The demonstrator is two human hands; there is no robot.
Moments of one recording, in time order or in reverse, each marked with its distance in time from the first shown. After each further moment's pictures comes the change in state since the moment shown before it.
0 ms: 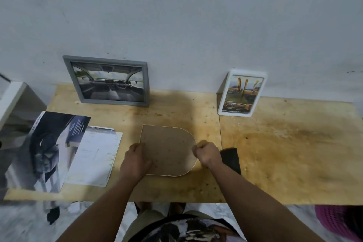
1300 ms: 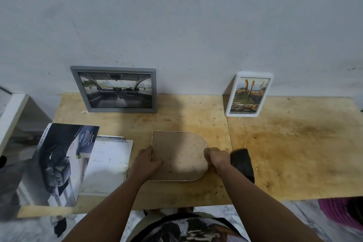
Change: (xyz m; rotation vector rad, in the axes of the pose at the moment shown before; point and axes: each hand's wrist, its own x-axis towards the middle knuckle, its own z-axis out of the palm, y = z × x) left_hand 0.032 -0.024 -0.020 -0.254 -0.171 -0.018; right_hand -0.006 -0.016 0.019 0.467 0.077 0.385
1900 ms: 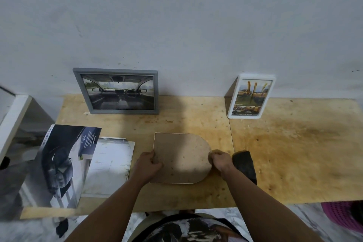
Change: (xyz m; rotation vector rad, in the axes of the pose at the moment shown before) left_hand -0.002 0.000 -0.003 -0.019 -0.001 -0.001; right_hand 0.005 0.007 -0.005 -0.021 -0.077 -0.078
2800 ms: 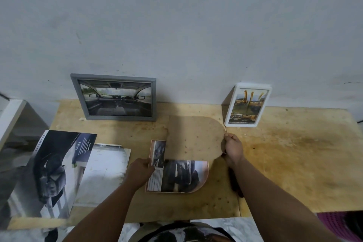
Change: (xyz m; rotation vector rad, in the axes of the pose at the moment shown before) left_hand 0.010 0.005 -0.015 0.083 -0.028 0.054; right_hand 0.022 -0.056 -0.045 0.540 0.089 -0.138
